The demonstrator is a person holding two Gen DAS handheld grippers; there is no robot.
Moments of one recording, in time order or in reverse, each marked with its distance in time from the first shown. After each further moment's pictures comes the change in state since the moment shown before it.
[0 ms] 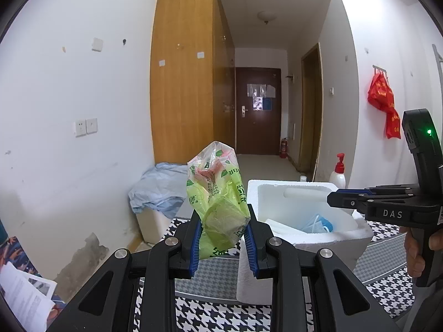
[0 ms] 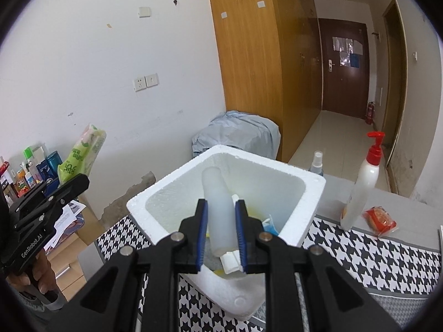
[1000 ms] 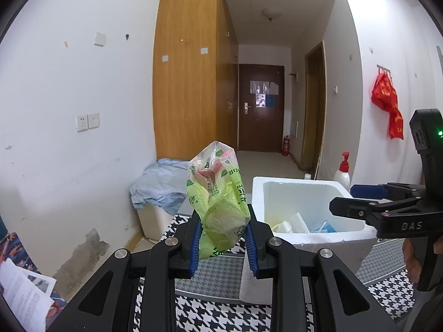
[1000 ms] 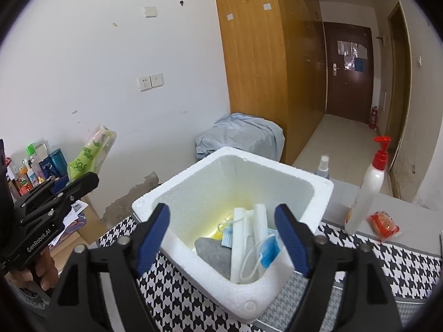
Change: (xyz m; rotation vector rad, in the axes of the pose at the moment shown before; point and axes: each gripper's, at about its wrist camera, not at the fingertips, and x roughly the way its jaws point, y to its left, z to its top) left arm 0.004 0.001 -0.004 -0.016 0.019 0.012; right arm 0.003 0.005 0.000 -0.021 -0.014 0.015
